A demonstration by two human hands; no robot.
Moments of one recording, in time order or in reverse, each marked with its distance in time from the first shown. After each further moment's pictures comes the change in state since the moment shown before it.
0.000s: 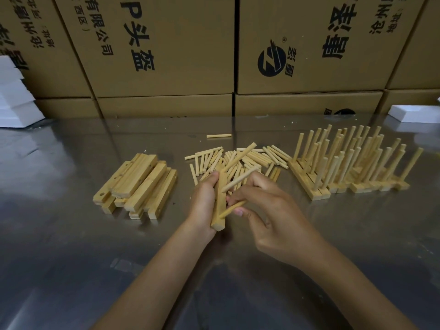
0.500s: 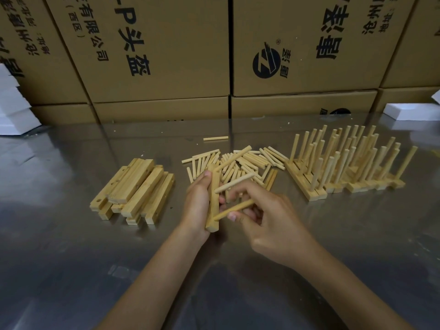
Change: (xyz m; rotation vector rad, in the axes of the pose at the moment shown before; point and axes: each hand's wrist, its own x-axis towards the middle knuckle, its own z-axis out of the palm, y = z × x) left_hand 0.004 0.001 -0.005 0.090 0.001 0.136; right_hand -0.003 0.003 0.006 0.210 0.033 0.133
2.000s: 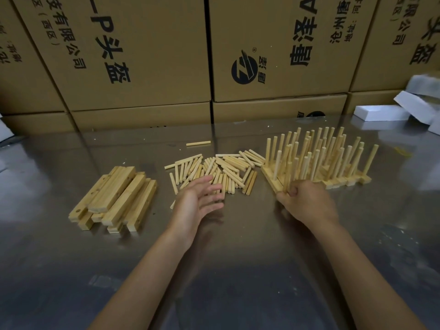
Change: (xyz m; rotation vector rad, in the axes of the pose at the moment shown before) left_hand 0.002 -0.007 0.004 0.156 -0.144 0.083; right_hand -0.006 0.099 -0.067 -0.620 0.219 0.743
